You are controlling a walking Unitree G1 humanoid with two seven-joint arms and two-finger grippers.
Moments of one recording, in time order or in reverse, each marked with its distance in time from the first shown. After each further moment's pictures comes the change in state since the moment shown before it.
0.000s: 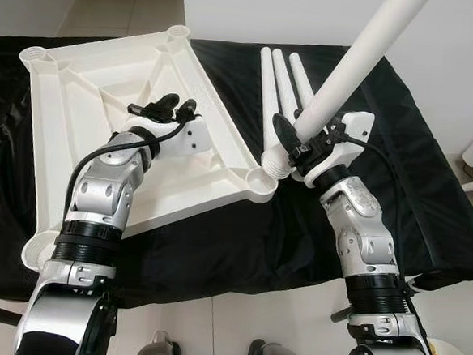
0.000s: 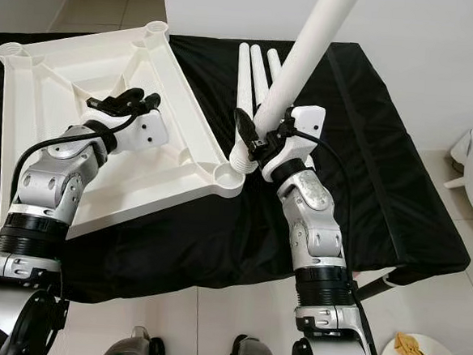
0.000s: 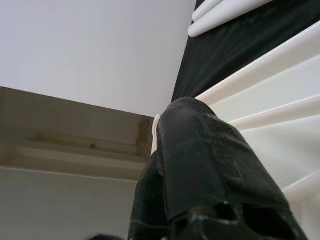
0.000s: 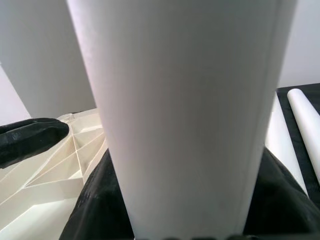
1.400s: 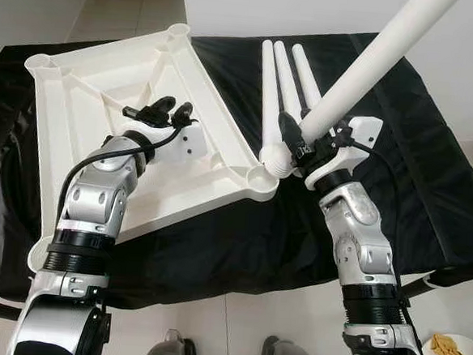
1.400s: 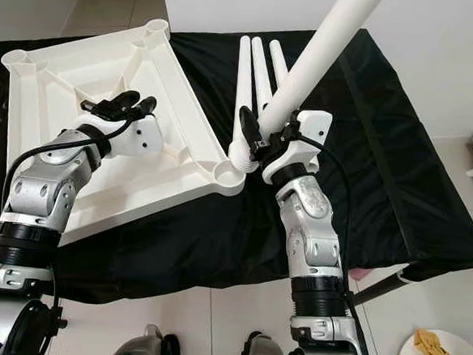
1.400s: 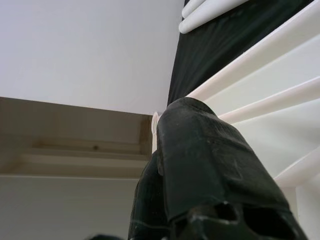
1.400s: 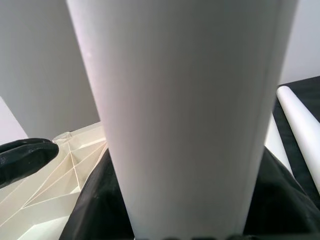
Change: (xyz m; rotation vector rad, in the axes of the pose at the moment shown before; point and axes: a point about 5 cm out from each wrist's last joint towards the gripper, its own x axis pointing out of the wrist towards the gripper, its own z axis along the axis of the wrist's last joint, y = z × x) left arm -0.012 0.000 -0.002 0.017 0.003 -0.007; right arm -0.005 0.004 0.004 0.015 -0.043 -0.041
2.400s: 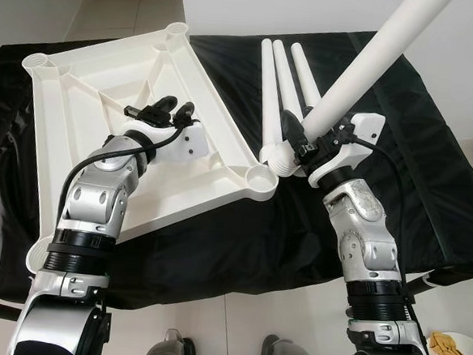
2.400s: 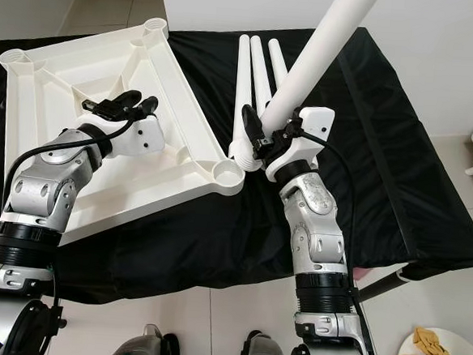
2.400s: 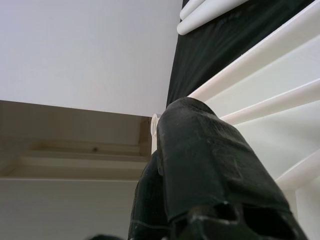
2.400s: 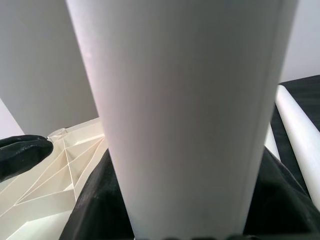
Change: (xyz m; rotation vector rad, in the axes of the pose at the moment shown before) left arm 0.000 -0.001 0.001 0.008 0.003 -0.006; right arm 0.000 -0.003 0.001 -0.014 0.015 0.002
